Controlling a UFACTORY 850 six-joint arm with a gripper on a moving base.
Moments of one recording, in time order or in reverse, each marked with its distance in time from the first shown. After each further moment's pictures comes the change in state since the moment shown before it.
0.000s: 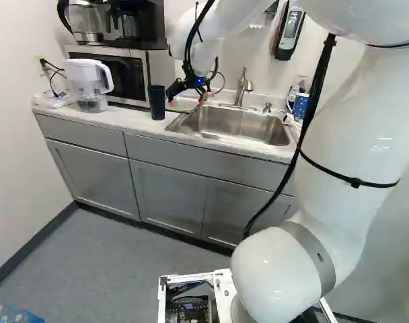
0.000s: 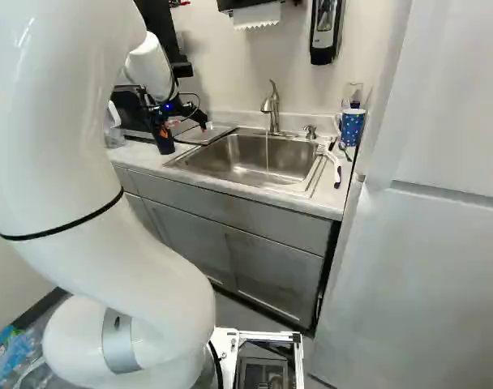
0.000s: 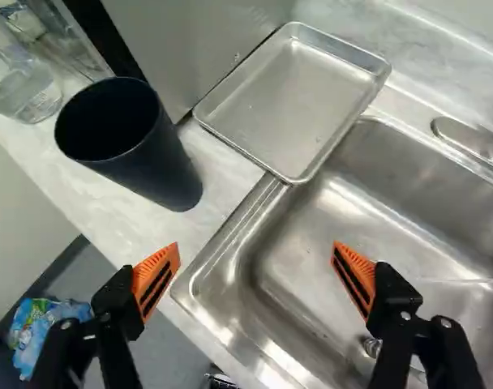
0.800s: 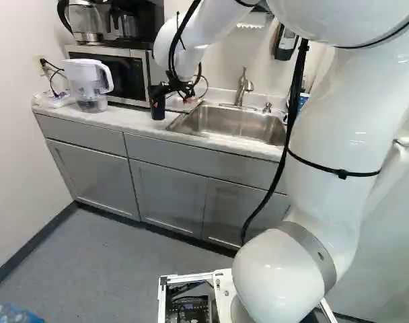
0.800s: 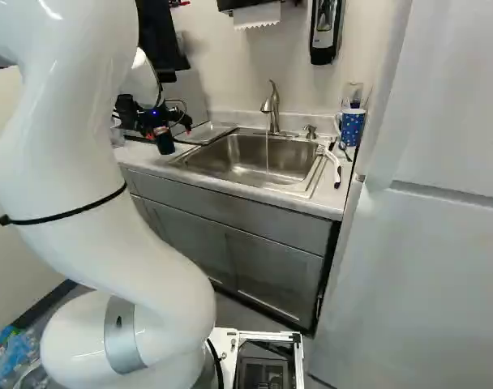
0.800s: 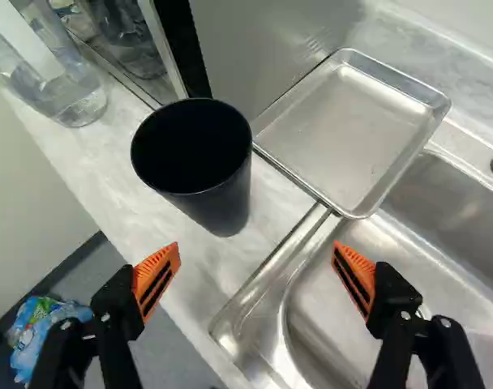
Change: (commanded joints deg) arm 4.7 -4.2 -1.0 0.0 7.9 0.0
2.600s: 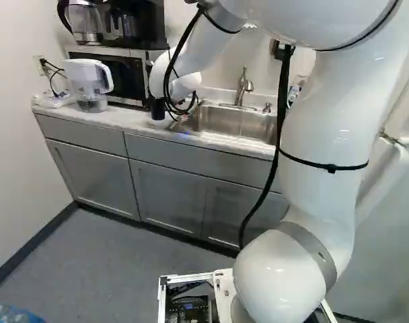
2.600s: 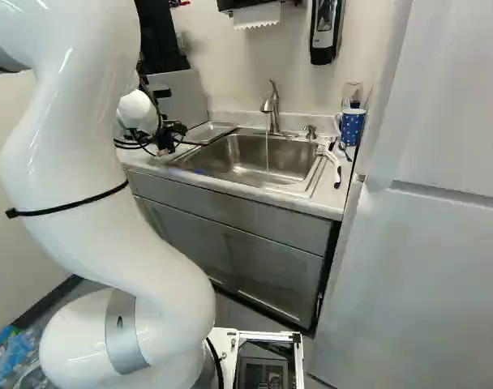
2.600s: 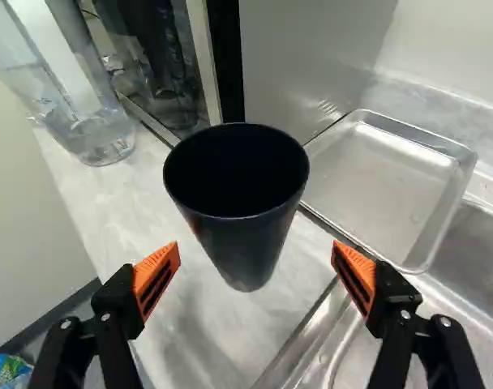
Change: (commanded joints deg) arm 2.5 -3.7 7.8 0.0 27.8 0.0
